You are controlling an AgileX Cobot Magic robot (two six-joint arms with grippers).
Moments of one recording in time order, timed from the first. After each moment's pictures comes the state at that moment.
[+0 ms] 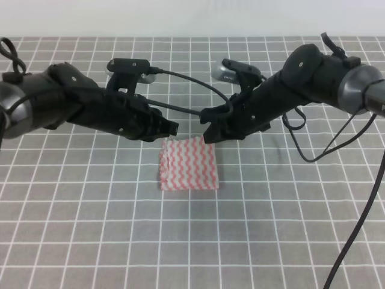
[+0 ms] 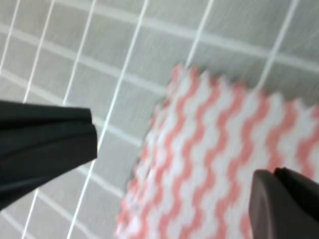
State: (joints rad) left arm -0.33 1.88 -1.30 -0.80 0.52 0.72; right arm 0.40 2.15 -1.69 0.72 0.85 -0.29
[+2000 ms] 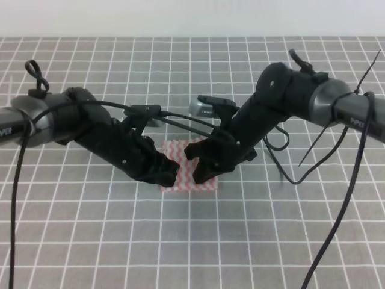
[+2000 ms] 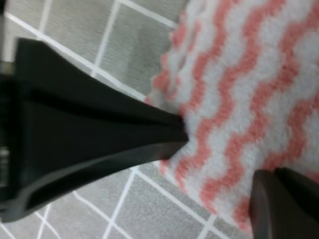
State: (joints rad) left arm -0.33 2.00 -1.31 -0.76 0.75 0.69; right arm 0.47 2.21 -1.74 0.64 0.99 -0.25
